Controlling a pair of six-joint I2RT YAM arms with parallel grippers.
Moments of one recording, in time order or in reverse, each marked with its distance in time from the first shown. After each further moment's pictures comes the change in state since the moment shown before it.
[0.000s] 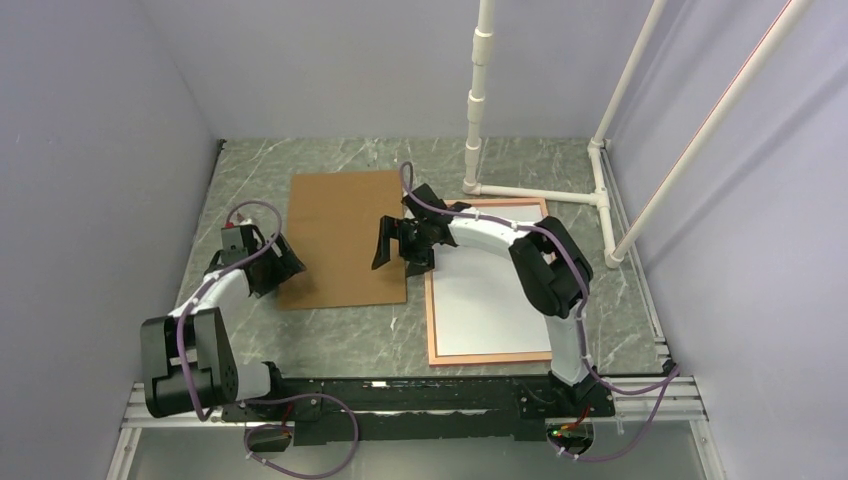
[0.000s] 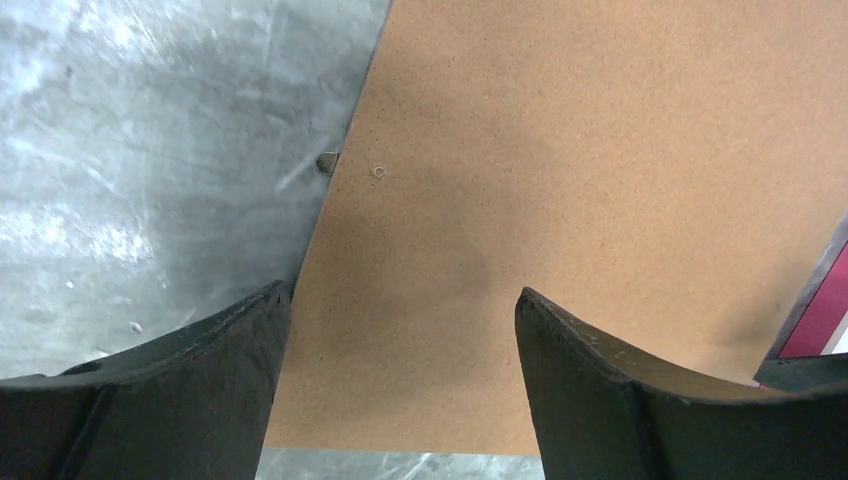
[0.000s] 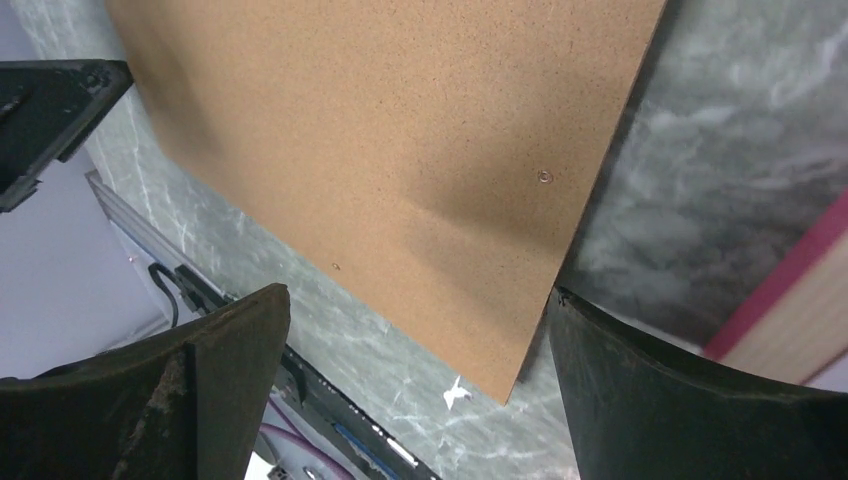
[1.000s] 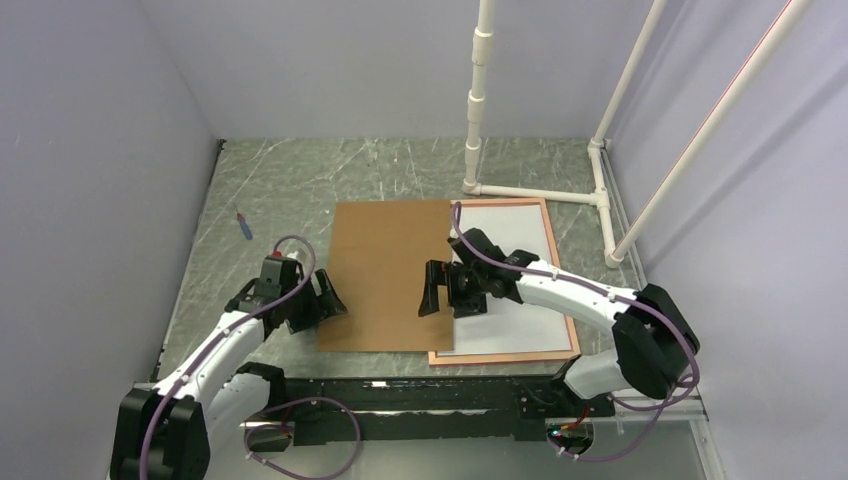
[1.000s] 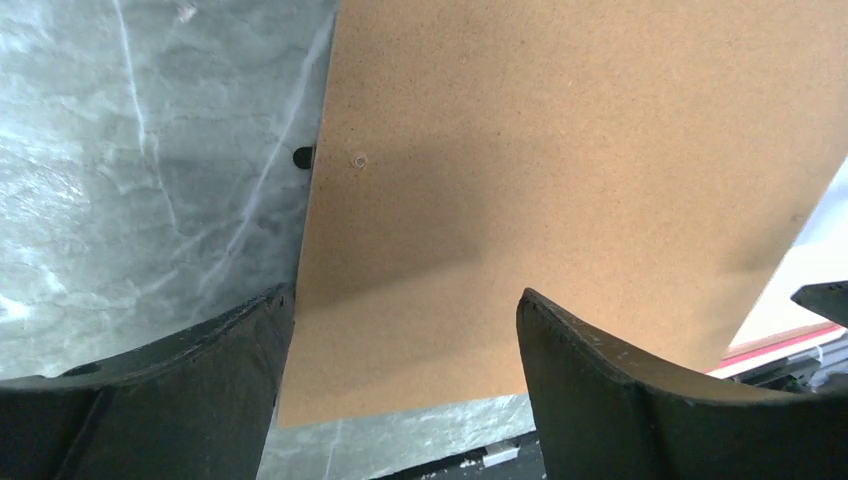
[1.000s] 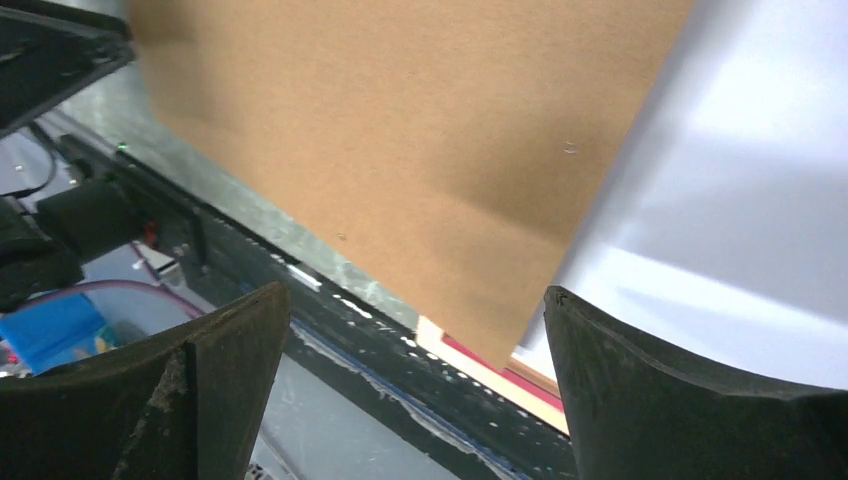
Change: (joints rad) left arm -0.389 -0.392 -0.189 -0.253 0.016 -0.164; right arm 0.044 -0.667 -0.601 -0.064 0.134 -0.013
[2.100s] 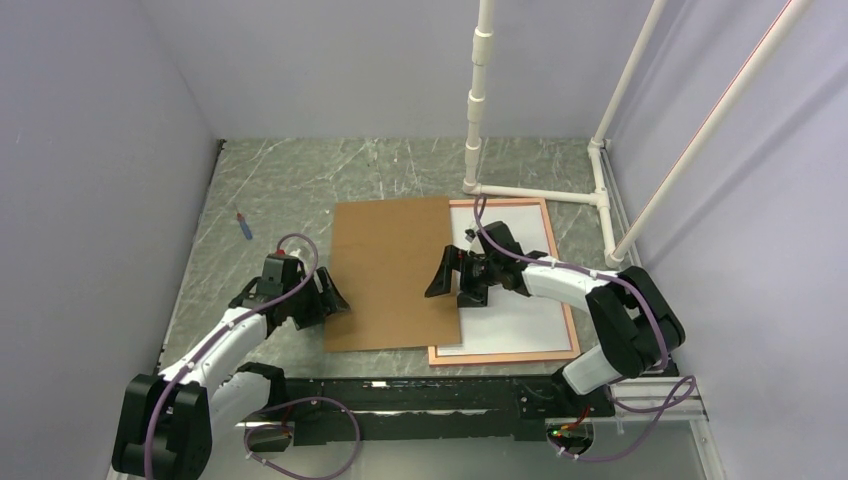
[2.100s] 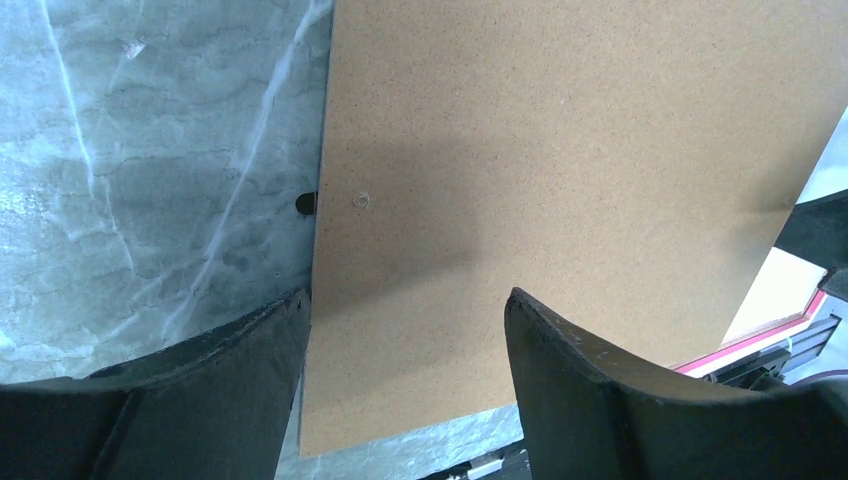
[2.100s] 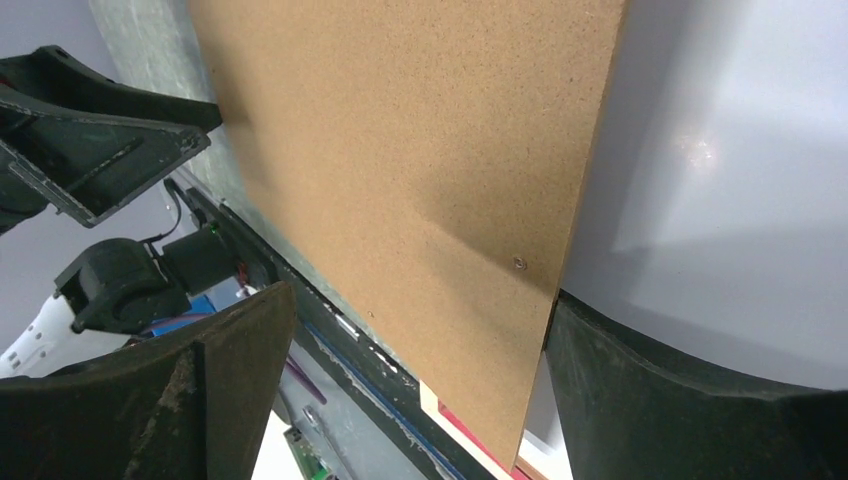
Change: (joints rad) left arm -0.006 0.062 -0.018 0.097 0.054 -0.019; right arm -0.215 0.112 -0.141 0.323 -0.244 0.032
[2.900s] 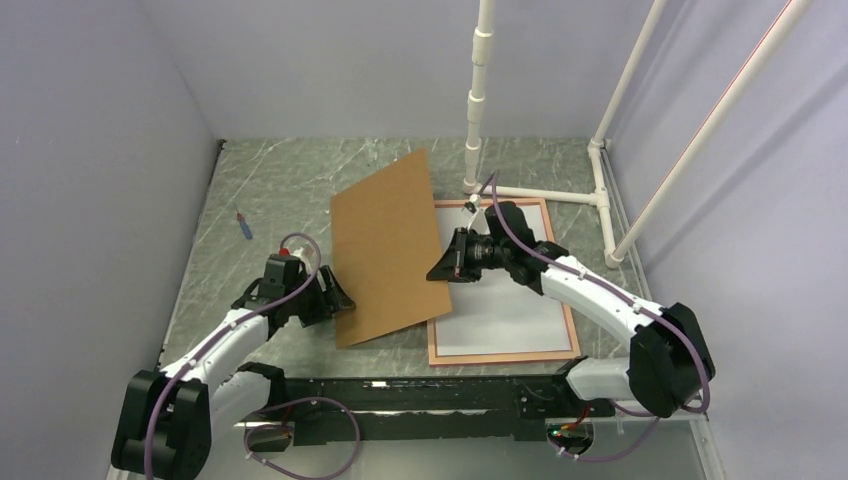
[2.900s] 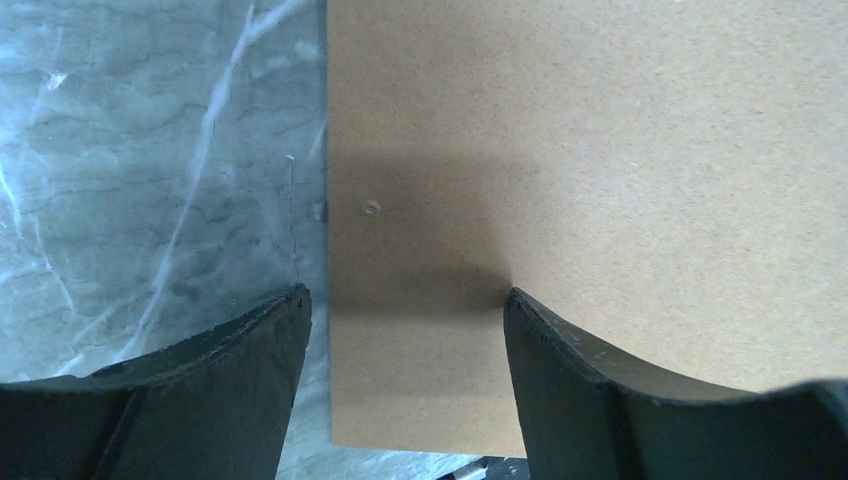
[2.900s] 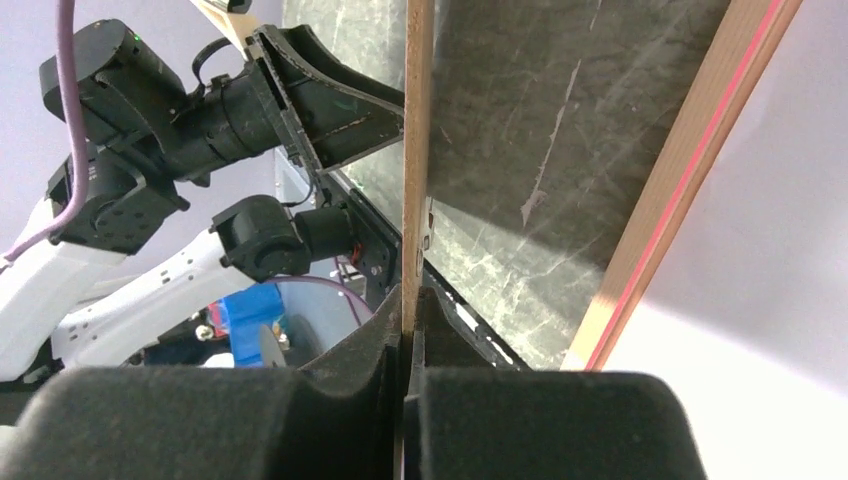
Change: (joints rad) left arm -0.011 0.013 -0.026 0.097 0.039 -0.019; right arm 0.032 -0.213 0.093 -0.014 -0.066 0.068
